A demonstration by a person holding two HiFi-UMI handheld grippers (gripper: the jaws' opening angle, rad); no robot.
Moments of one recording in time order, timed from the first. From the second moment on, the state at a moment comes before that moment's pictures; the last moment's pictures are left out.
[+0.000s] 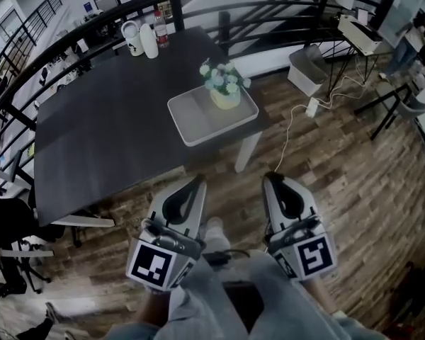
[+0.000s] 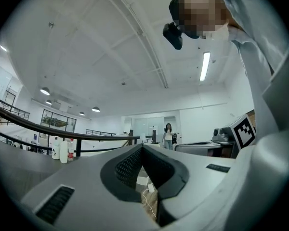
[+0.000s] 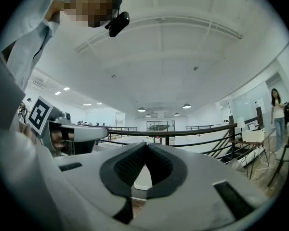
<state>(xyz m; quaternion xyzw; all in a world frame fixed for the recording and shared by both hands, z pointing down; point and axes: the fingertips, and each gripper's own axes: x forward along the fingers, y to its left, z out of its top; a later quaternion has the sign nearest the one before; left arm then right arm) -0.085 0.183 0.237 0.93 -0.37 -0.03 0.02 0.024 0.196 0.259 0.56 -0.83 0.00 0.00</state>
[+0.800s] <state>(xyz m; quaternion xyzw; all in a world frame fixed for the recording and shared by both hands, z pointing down) -0.076 0.048 0.246 0.95 -0.32 -0.04 0.01 0.036 0.078 0.263 0.60 -0.80 0.00 0.01</state>
